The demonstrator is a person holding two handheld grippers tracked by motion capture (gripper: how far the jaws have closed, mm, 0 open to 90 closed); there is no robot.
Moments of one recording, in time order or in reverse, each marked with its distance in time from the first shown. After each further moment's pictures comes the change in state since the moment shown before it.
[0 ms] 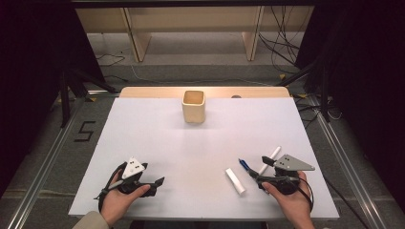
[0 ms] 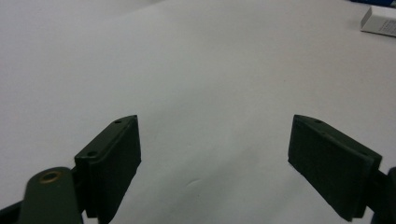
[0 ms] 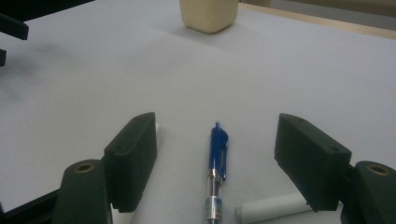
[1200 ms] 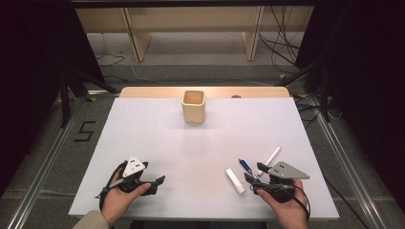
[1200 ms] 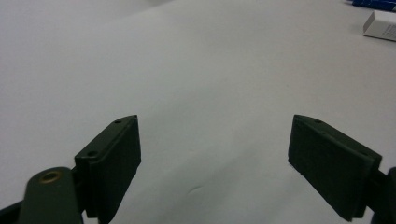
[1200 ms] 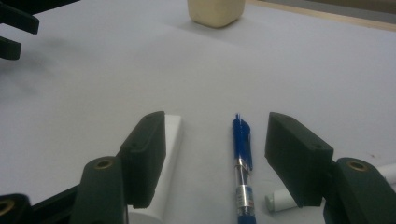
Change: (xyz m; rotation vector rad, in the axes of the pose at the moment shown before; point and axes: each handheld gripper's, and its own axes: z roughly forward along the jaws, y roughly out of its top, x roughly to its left) left arm 0.001 0.002 0.003 -0.008 -0.002 -0.009; right arm 0.027 -0.006 -0.003 0.009 -0.023 0.006
